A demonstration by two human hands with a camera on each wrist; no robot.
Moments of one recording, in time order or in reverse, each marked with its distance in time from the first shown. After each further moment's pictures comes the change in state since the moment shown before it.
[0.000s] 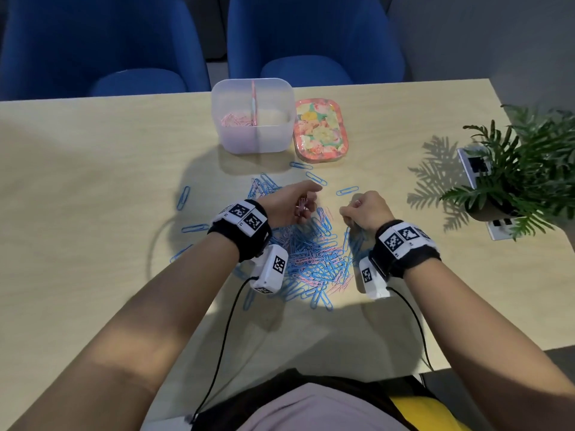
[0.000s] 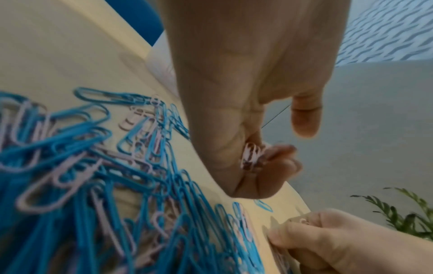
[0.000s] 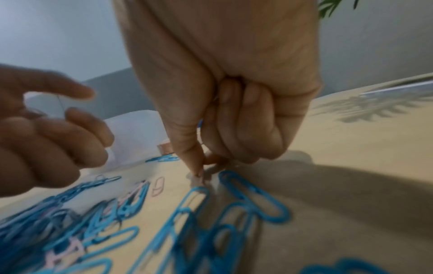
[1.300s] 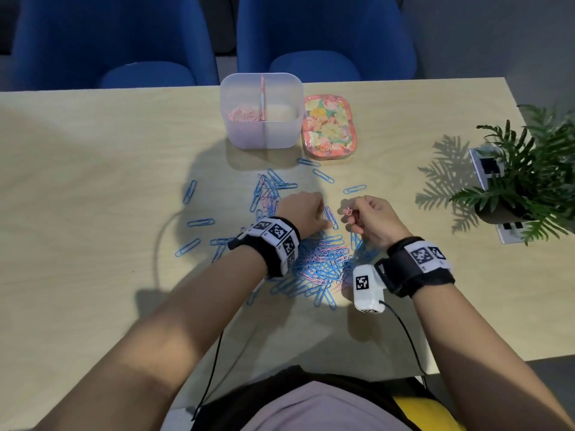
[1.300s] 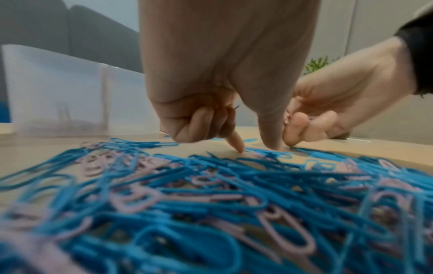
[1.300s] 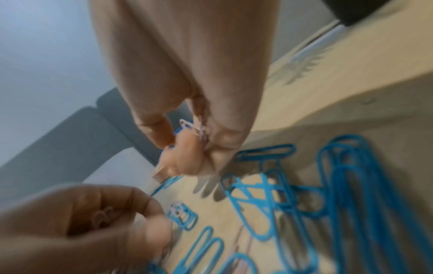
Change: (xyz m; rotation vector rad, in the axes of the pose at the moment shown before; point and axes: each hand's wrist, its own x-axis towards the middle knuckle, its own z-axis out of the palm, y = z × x) left_hand 0.011 -0.030 0.013 1.228 0.436 0.334; right_hand -0.024 -0.003 0.012 0.825 -0.124 0.045
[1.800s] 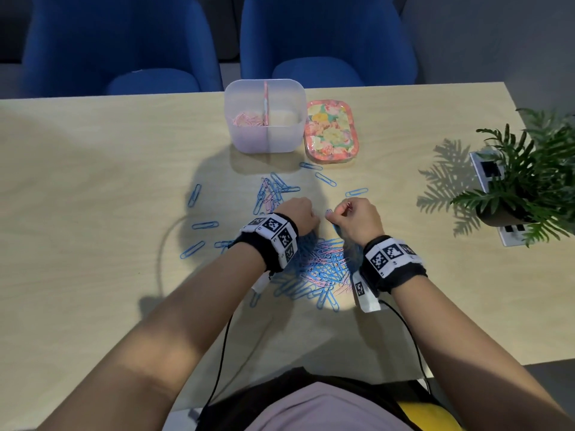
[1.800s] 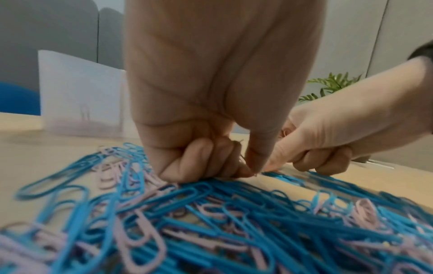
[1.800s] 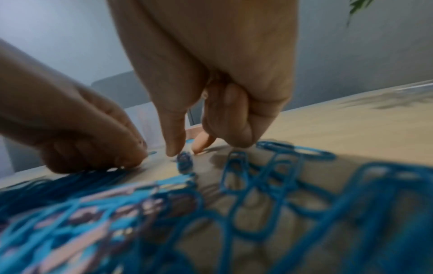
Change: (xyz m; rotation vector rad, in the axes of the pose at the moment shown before) left_hand 0.004 -0.010 -0.006 -0.046 -0.166 -0.137; right_hand 0.009 0.008 0.017 -0.780 0.100 -0.226
